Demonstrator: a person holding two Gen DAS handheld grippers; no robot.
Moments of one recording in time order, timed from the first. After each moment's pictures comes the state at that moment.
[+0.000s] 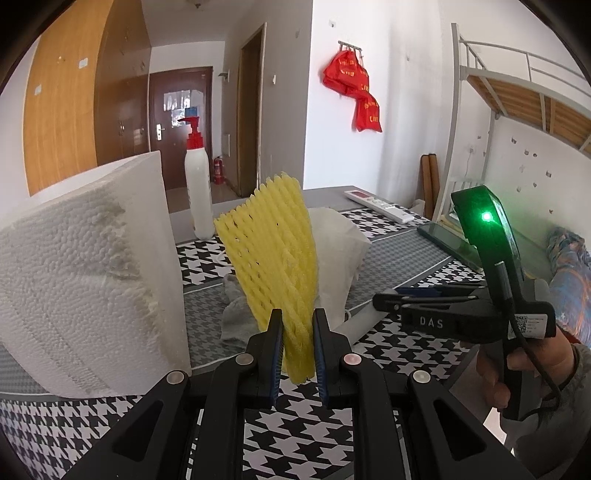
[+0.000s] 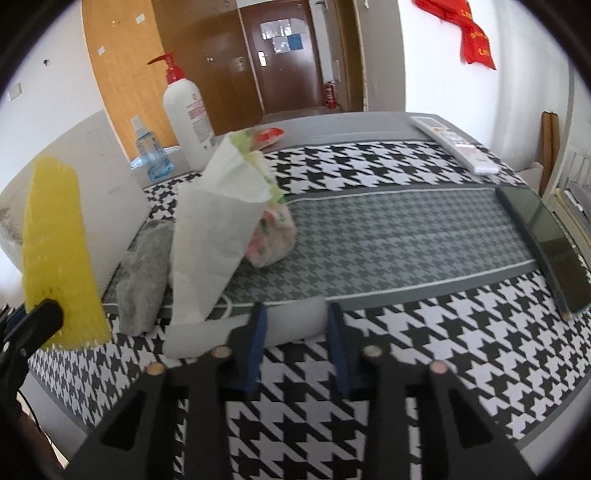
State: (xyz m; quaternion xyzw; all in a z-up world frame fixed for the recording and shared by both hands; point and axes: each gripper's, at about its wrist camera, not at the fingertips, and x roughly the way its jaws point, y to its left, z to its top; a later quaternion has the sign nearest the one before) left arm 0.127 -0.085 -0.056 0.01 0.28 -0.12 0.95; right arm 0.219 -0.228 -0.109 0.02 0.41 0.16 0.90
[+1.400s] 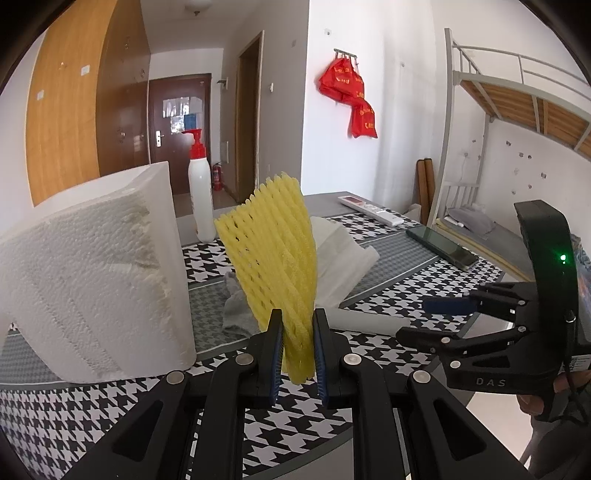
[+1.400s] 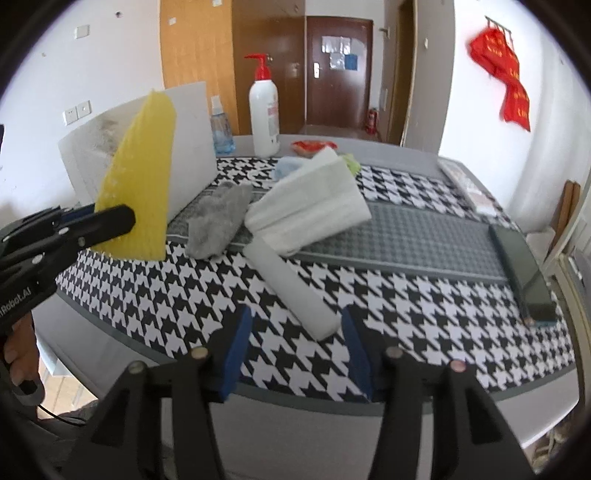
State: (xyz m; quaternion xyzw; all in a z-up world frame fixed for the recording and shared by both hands) left arm 0.101 -0.082 -0.054 0.01 0.27 -0.12 0.96; right arm 0.130 -0.225 -0.086 -0.09 0.36 0.23 0.90
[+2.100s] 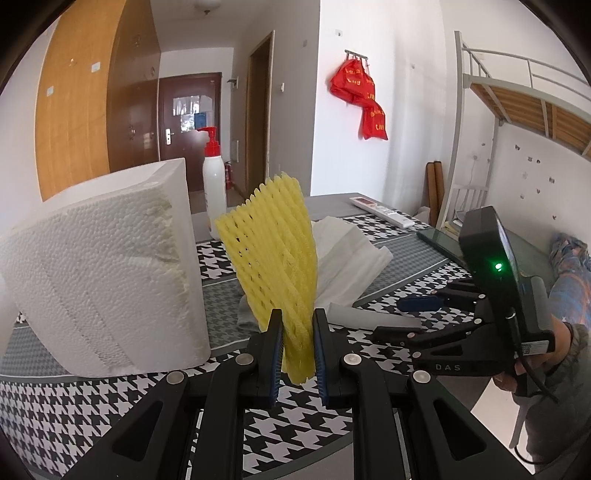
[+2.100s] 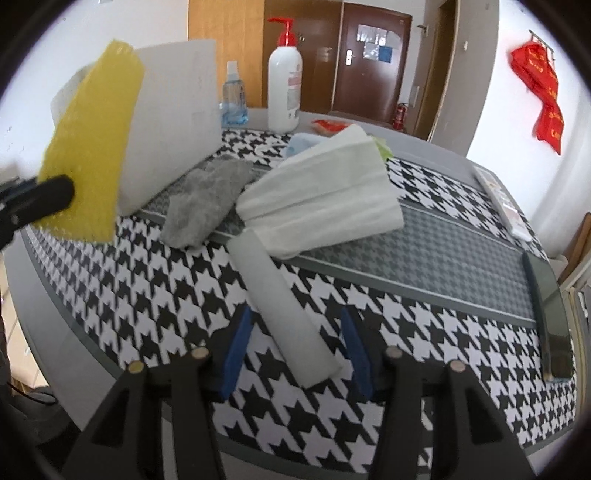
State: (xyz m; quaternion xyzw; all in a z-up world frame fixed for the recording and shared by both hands) left arm 0.099 -0.074 -0.055 0.01 0.27 -0.10 0.96; right arm 0.178 -0.209 -0.114 -0.15 0.38 0.27 0.87
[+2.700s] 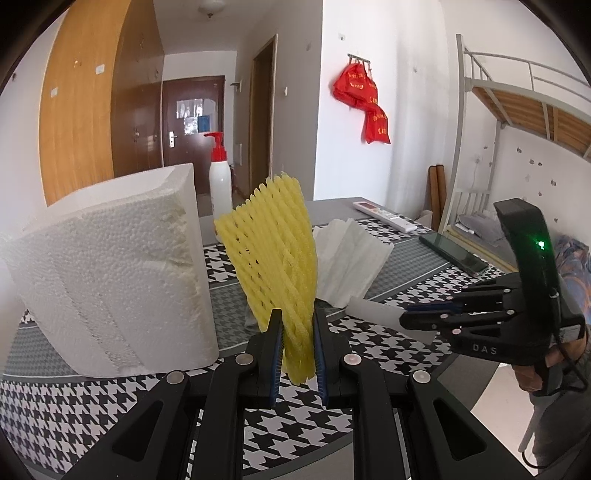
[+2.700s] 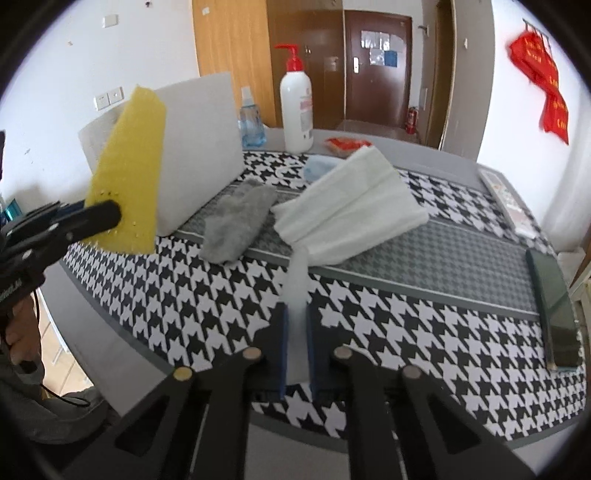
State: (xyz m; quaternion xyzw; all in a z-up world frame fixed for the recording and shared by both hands) left arm 0.092 -0.069 -0.049 0.01 0.26 -0.10 0.96; right arm 0.156 -0.220 -0.090 -0.10 0.37 0.30 0.87
